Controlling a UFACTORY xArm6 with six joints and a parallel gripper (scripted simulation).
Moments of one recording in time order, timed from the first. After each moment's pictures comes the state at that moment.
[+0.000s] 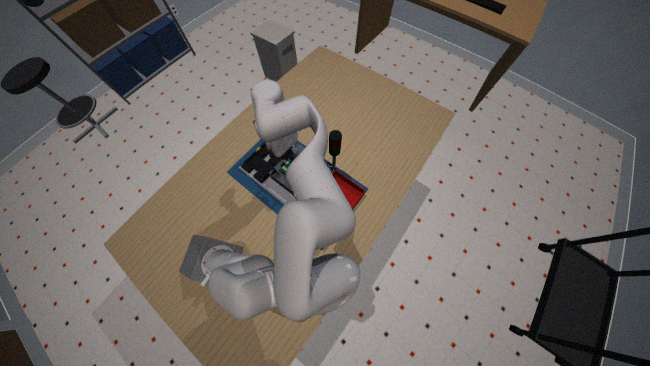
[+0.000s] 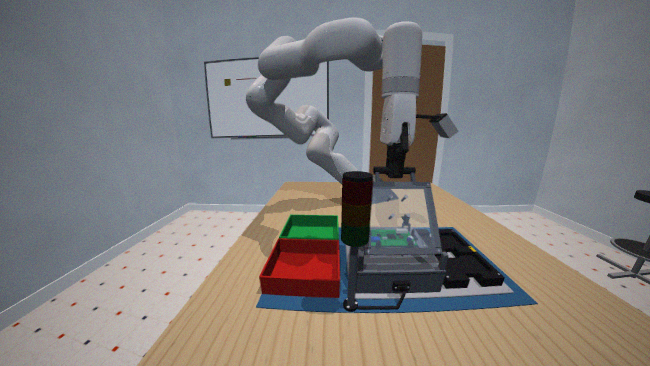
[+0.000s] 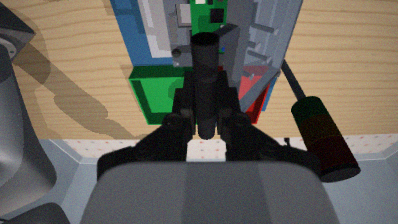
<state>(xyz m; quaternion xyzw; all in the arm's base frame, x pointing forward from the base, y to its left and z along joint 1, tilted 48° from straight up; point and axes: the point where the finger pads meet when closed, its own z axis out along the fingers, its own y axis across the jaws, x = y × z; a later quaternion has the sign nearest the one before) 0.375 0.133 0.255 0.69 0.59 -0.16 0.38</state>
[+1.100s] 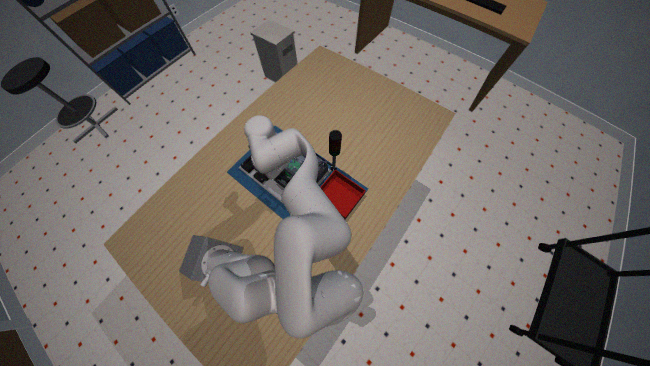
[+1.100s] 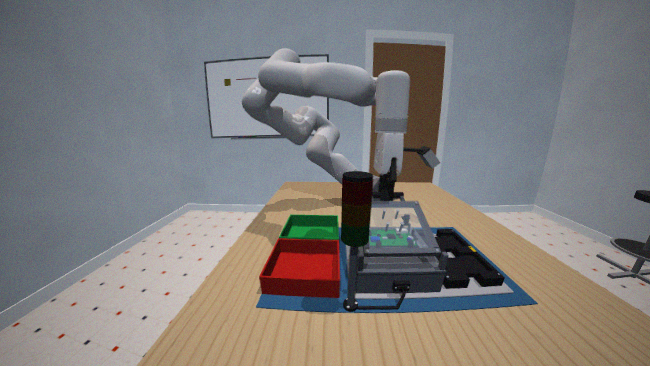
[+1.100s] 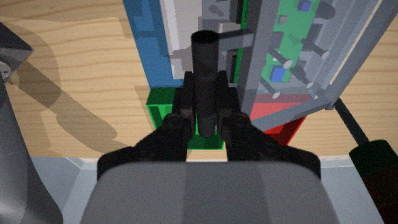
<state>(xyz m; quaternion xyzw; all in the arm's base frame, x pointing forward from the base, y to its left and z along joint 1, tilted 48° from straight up) 0.340 0.080 0.186 0.69 0.60 -0.16 0.38</state>
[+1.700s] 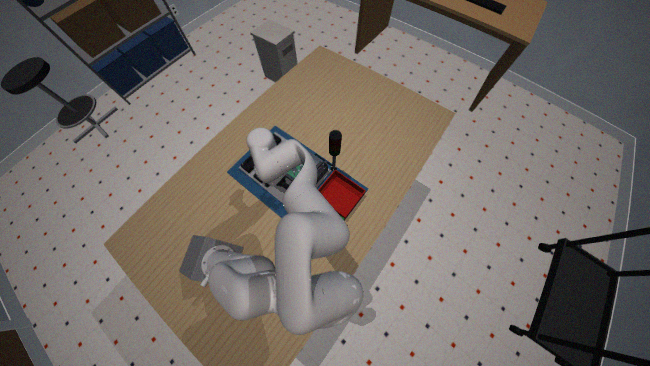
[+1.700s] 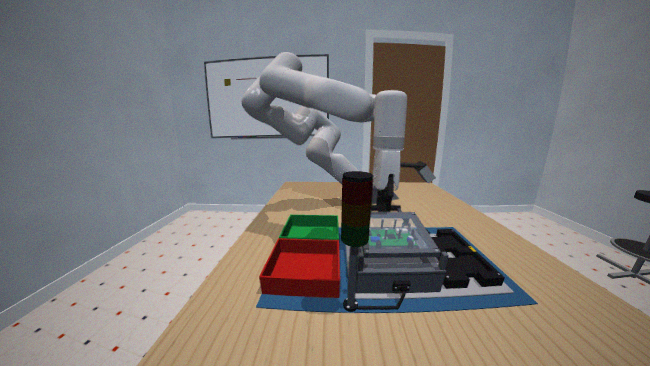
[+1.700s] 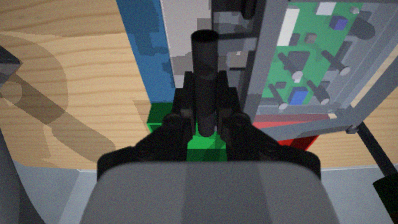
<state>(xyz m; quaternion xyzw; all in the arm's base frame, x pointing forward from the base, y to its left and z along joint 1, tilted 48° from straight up) 0.339 0.052 0.156 0.69 0.60 -0.16 0.38</state>
